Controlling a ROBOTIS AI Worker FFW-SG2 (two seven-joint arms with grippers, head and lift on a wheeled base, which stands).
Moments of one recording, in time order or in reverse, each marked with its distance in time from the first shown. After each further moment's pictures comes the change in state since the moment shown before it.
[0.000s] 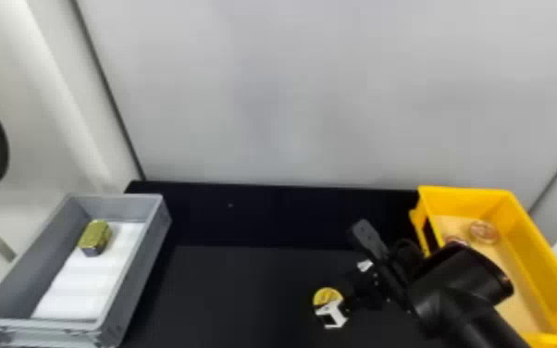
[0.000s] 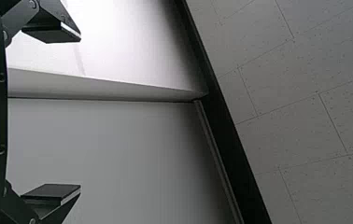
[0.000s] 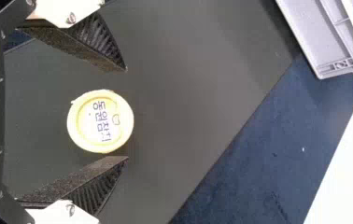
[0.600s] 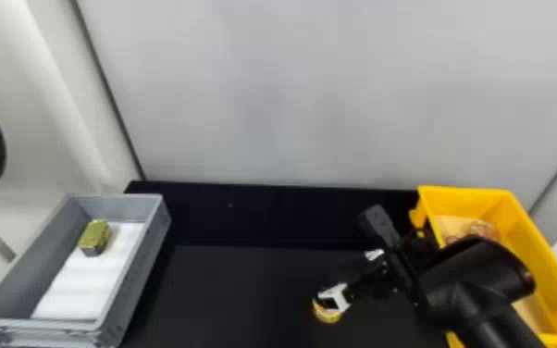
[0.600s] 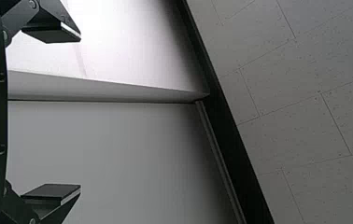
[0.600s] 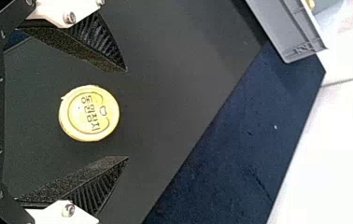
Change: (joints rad) left arm 0.002 0.002 0.007 -0.003 0.000 0.010 0.000; right arm 0.048 -0.007 -0.076 -0.169 -0.018 0.115 -0.006
